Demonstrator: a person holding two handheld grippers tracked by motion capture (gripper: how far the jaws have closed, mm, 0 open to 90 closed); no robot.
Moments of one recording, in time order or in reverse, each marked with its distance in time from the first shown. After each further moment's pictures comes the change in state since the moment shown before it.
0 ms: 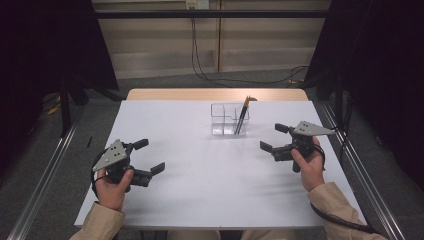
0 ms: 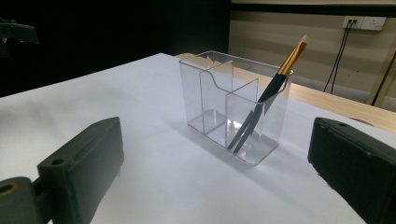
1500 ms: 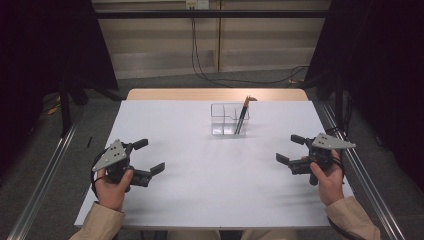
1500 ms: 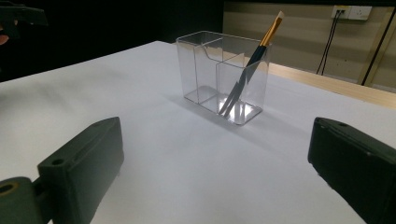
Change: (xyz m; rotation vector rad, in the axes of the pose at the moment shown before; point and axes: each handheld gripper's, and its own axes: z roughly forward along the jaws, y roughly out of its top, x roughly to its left) left arm 0.000 0.000 0.000 -0.001 0.001 0.001; right arm 0.000 -0.019 -0.051 0.029 -0.026 0.004
